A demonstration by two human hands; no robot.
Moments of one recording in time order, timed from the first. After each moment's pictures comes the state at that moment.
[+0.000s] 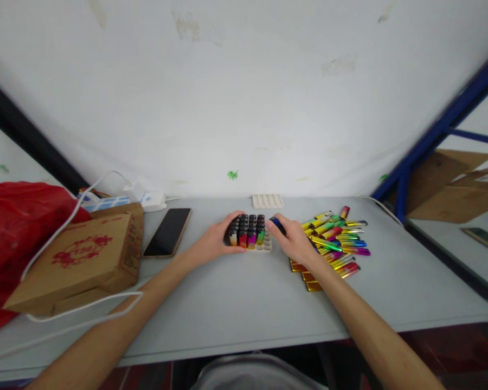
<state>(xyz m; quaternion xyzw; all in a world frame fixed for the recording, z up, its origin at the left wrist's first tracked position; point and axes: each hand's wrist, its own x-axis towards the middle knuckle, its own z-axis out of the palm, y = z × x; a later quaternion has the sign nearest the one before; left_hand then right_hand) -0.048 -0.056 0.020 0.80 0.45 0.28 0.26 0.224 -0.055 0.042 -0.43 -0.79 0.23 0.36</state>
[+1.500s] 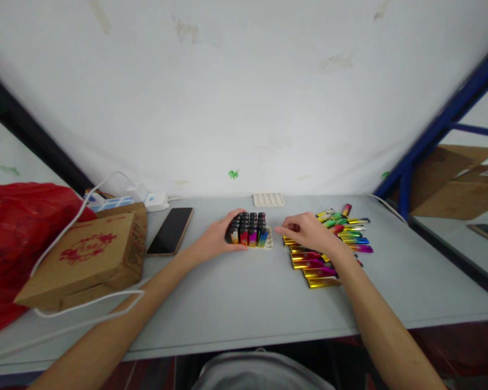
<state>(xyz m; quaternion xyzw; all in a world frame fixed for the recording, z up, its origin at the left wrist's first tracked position) -0.046 -0.058 0.025 0.80 0.46 0.28 0.26 0.268 -0.038 0.058 -0.41 -0.87 0.18 0.21</state>
